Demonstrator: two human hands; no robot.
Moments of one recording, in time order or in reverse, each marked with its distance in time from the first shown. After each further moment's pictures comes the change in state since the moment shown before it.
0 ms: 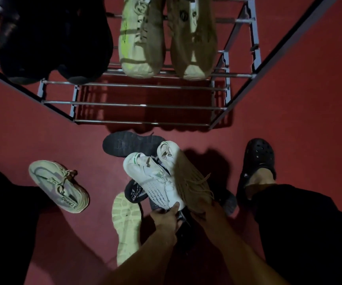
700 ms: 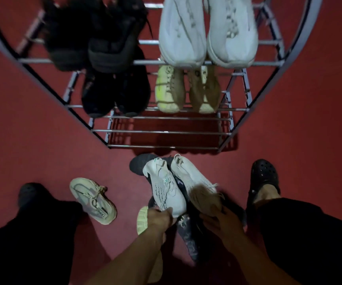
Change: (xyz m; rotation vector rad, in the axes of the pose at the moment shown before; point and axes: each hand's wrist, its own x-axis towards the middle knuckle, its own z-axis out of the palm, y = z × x) left_hand -0.072 0.088 -0.062 0.233 -0.010 0.330; right_hand -0.078 -0.029 0.029 -0.084 -0.089 -0.091
